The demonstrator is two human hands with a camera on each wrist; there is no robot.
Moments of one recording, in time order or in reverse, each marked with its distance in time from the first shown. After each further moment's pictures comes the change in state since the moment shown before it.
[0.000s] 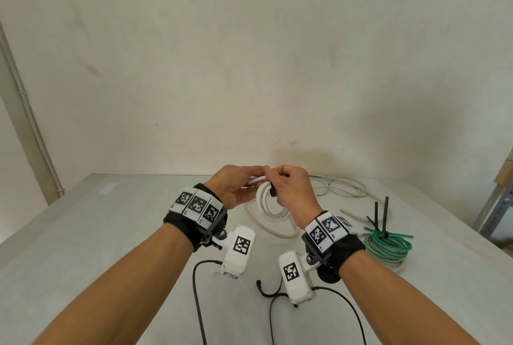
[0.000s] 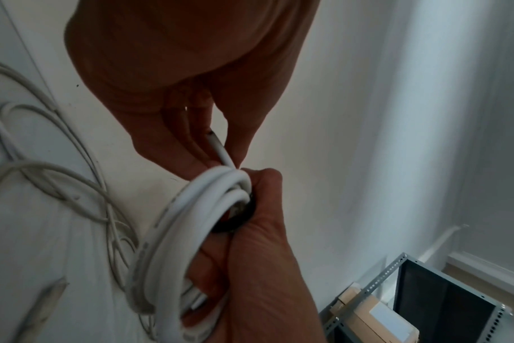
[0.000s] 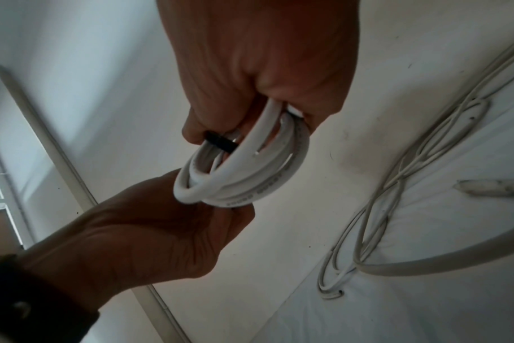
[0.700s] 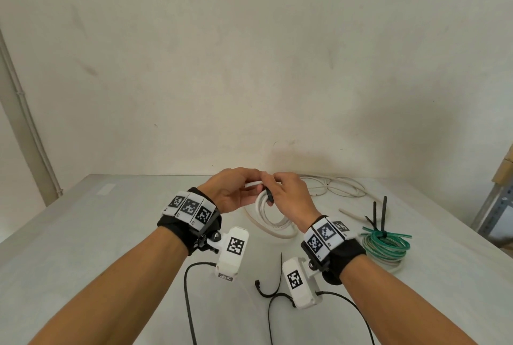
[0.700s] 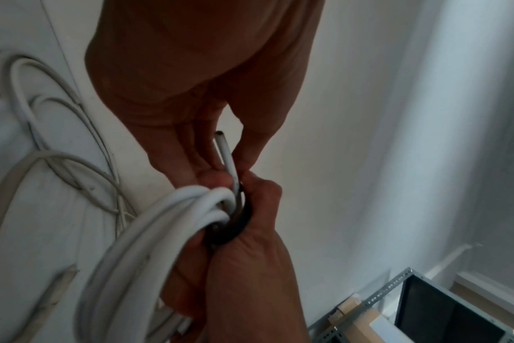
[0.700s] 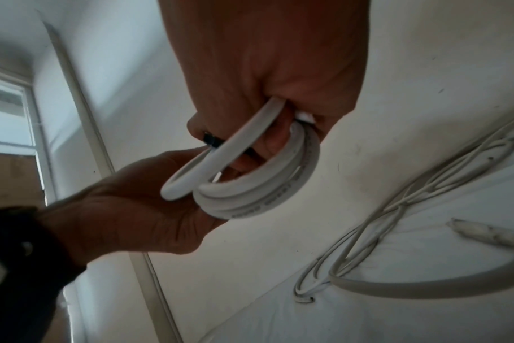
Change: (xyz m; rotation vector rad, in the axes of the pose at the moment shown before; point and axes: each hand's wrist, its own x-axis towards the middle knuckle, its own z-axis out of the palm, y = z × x) left_hand 0.005 -0.005 -0.009 0.025 -0.090 -0.064; right_hand -0.008 0.004 -0.007 -0.369 -0.096 -0.214
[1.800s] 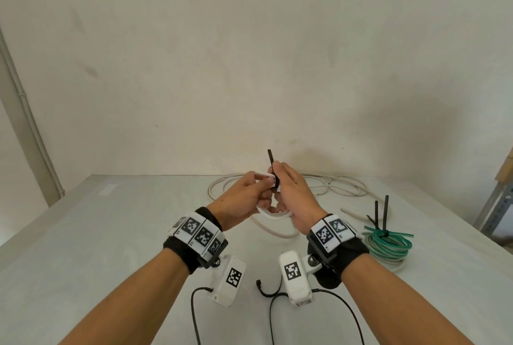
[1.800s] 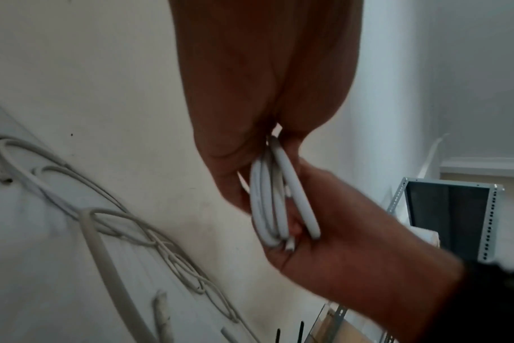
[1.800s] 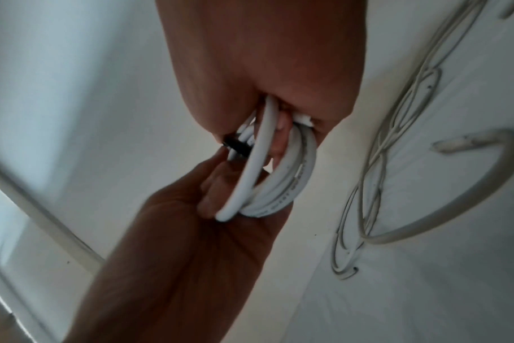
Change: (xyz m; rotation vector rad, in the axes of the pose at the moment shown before) left_hand -0.010 -0.031 0.011 0.132 -0.287 0.274; right_hand 0.002 -0.002 0.001 0.484 -0.013 0.287
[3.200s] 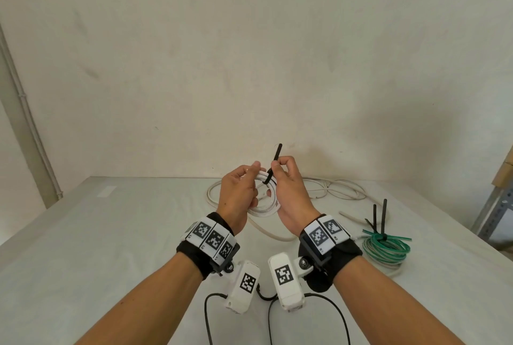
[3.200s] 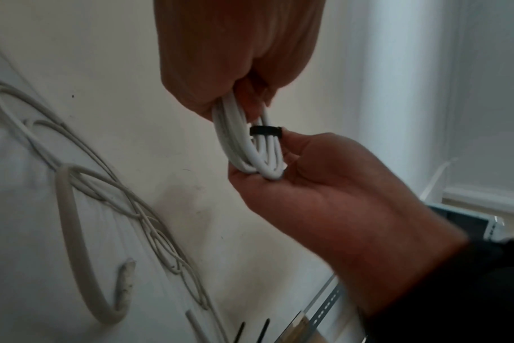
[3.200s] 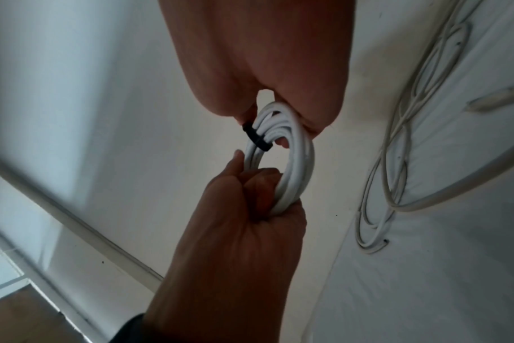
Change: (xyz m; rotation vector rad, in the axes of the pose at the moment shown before) left_hand 0.008 -0.004 0.008 -0.124 0.462 0.210; right_hand 0.007 -0.001 0.016 0.155 0.045 -0.084
